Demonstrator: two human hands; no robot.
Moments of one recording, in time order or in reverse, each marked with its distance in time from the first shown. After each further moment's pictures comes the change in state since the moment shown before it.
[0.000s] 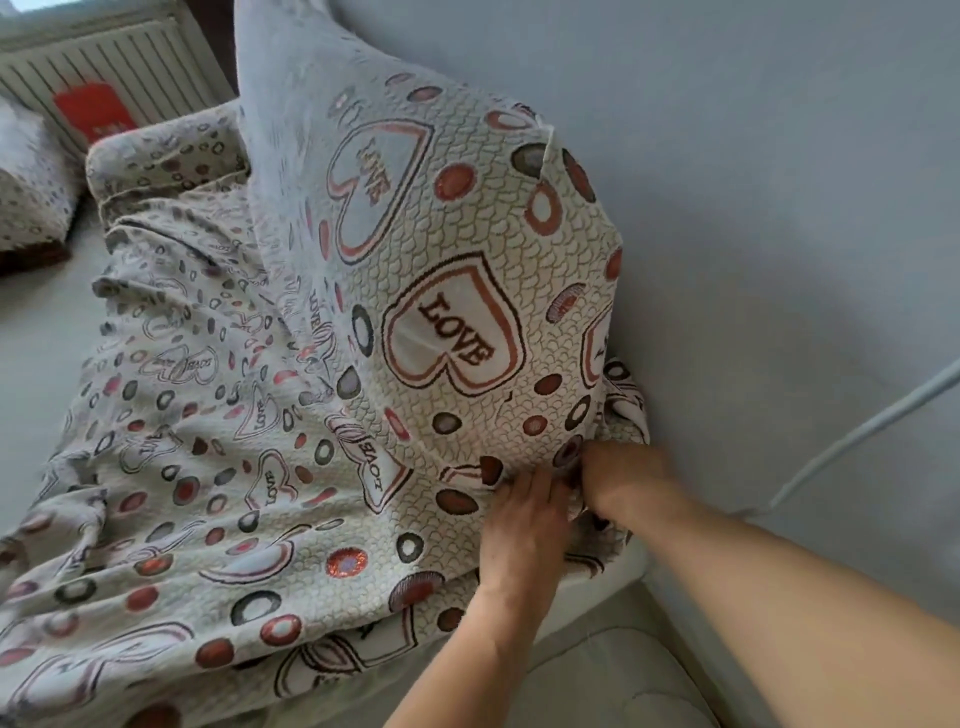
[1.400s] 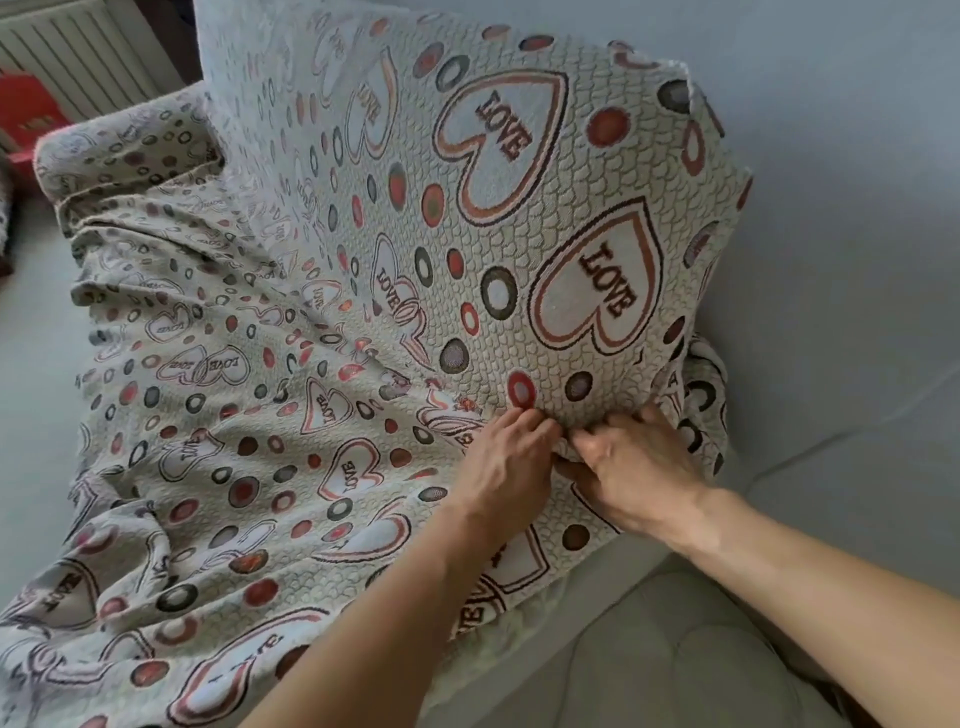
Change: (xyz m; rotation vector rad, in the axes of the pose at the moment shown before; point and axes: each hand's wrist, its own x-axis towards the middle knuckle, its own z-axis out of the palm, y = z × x) left_hand -0.014 -0.141 -0.077 -0.162 -0.029 0.348; right_hand -0.063 -0.117 0.002 -0.091 0.336 -0.249
